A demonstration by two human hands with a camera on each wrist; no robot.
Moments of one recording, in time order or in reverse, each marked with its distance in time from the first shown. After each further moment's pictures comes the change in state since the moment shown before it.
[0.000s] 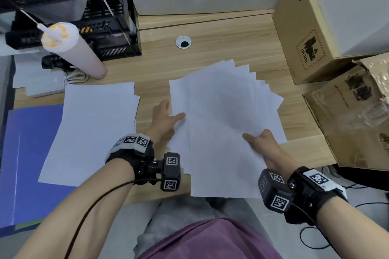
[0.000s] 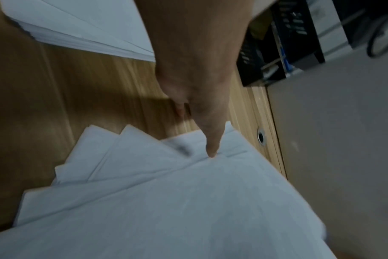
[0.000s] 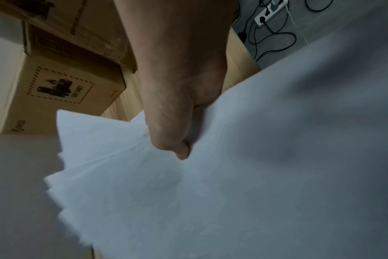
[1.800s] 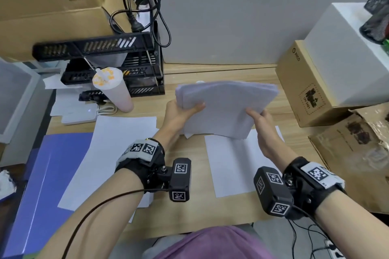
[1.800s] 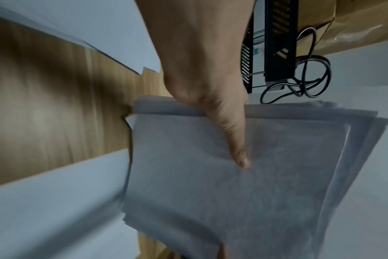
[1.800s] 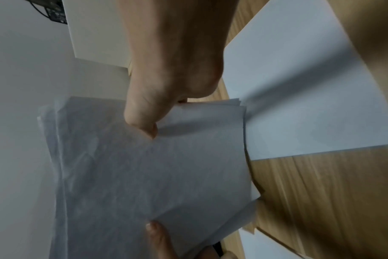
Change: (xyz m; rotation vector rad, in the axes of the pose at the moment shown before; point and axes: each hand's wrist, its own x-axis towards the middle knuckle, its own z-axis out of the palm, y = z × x) left_hand -0.023 0.096 -0.072 -0.654 0.011 0.344; right_hand -0.041 -0.167 0.063 0.255 0.035 -0.433
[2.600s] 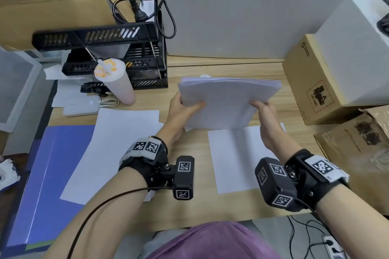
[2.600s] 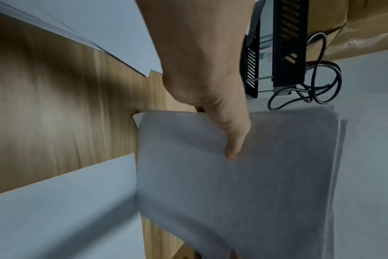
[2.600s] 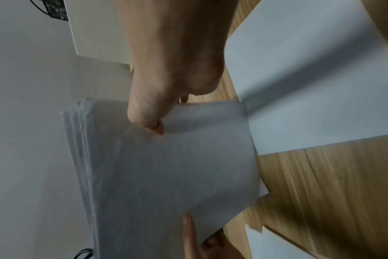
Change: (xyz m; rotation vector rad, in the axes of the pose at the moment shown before) left_hand 0.012 -0.021 -0.005 -0.005 0.017 0.024; right_hand 0.012 -0.008 0.014 0.002 0.057 0.035
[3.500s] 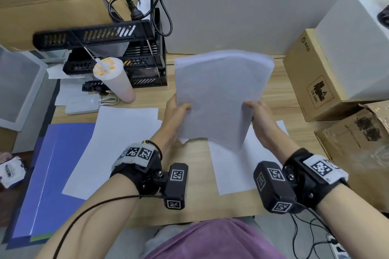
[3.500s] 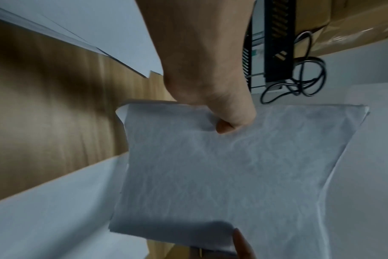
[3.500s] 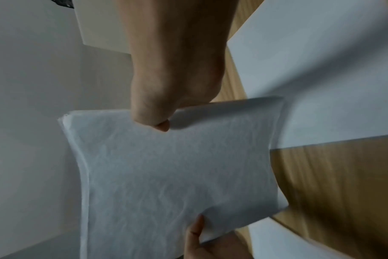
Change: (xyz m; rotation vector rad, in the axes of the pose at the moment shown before) left_hand -0.018 0.007 0.008 0.077 0.100 -0.112; right_hand -0.007 0.002 -0.005 -0.025 -0.164 -0.010
